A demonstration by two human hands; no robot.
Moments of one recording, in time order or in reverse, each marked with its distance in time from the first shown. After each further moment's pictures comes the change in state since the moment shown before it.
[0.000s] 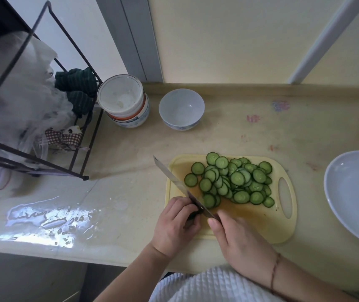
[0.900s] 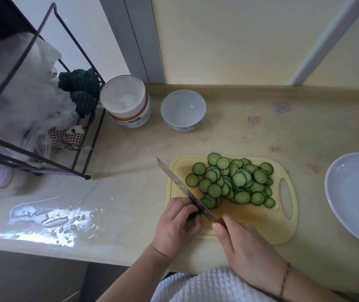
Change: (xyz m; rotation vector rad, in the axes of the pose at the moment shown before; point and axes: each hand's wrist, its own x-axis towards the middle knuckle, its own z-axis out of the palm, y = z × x) left_hand -0.001 0.003 -0.002 -0.008 0.010 -0.037; right_hand -0.013 0.000 -0.003 0.011 -0.012 0.025
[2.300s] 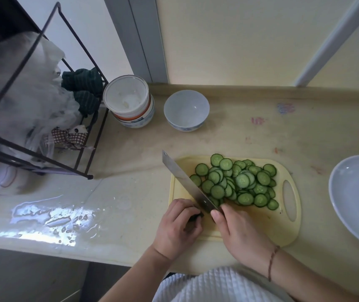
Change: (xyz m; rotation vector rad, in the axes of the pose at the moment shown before) left_hand -0.002 0.000 -0.005 -0.034 -0.008 -0.006; right_hand 0.030 0.002 0.002 0.038 0.029 0.049
